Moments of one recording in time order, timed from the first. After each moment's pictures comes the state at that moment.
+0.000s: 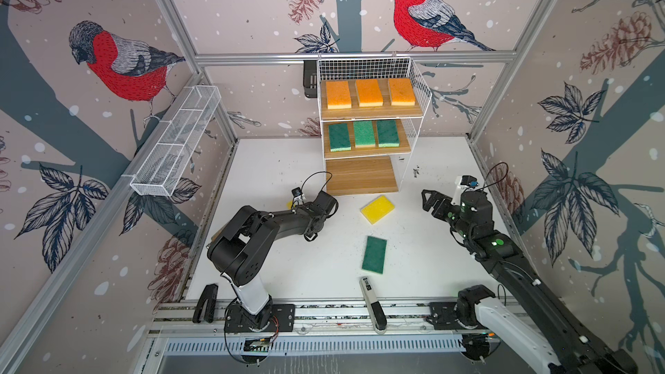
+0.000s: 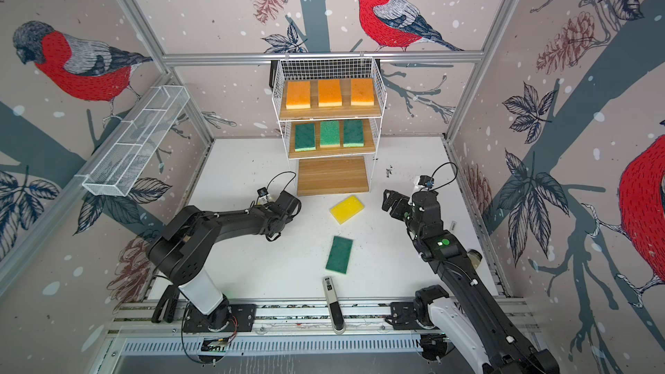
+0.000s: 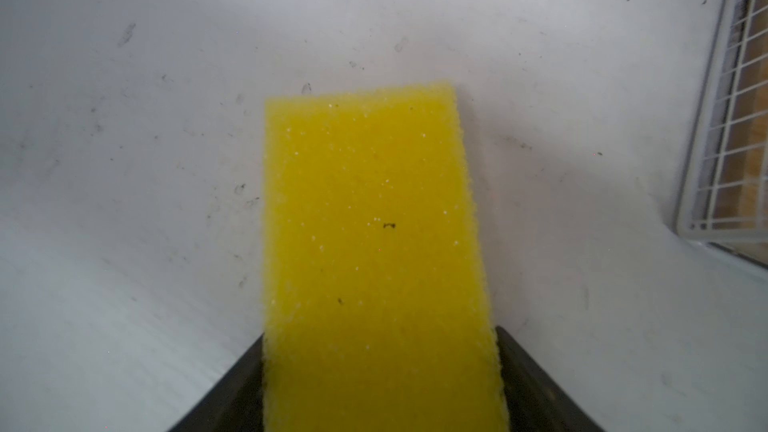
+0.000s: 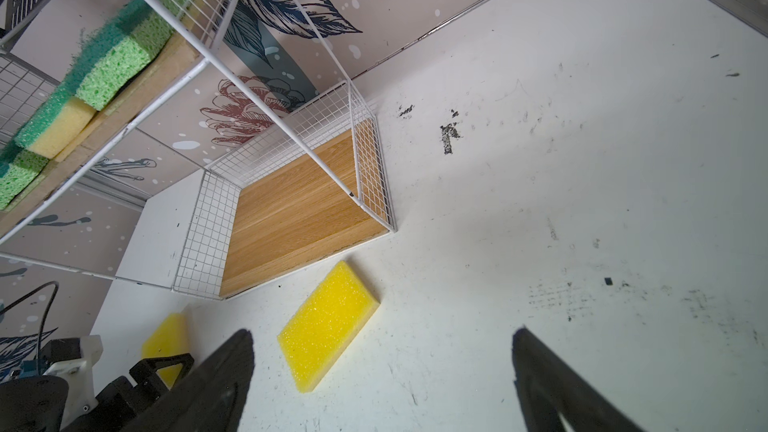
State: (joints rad) left arm -0.59 1.71 0.79 -0.29 -0.55 -0.97; right arm 0.32 0.78 0.59 -0.28 0.05 0.56
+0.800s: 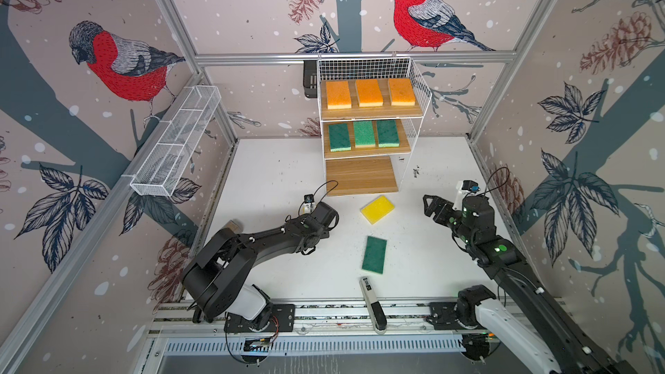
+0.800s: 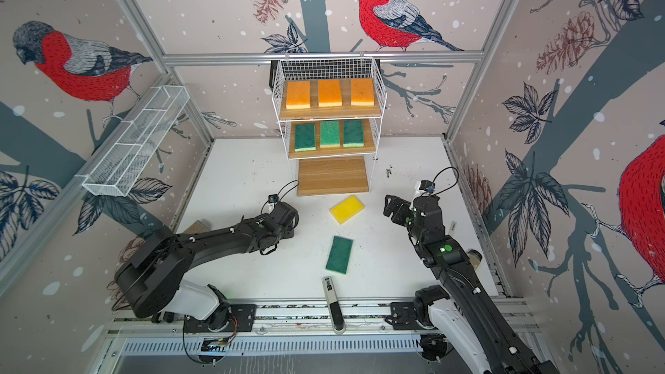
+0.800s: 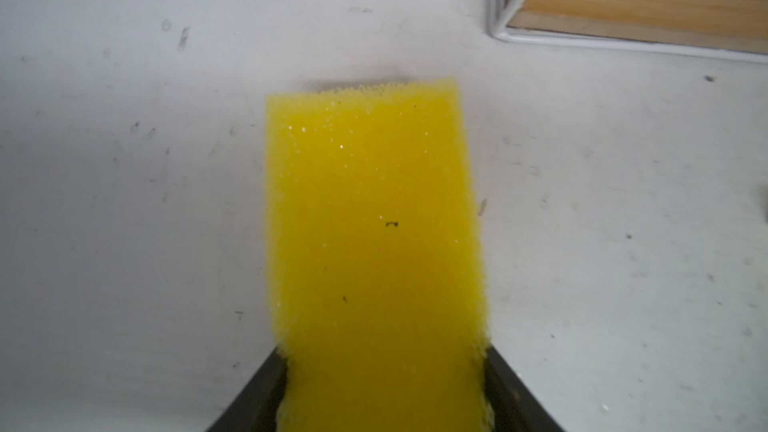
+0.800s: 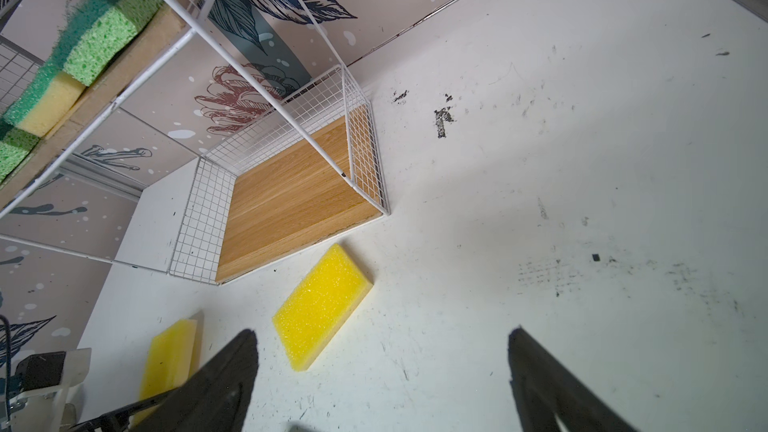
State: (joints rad) left arm -0.72 1.47 0.67 -0.26 -0.39 -0.72; right arm 0.32 0.71 0.55 -0.33 0.04 0.57
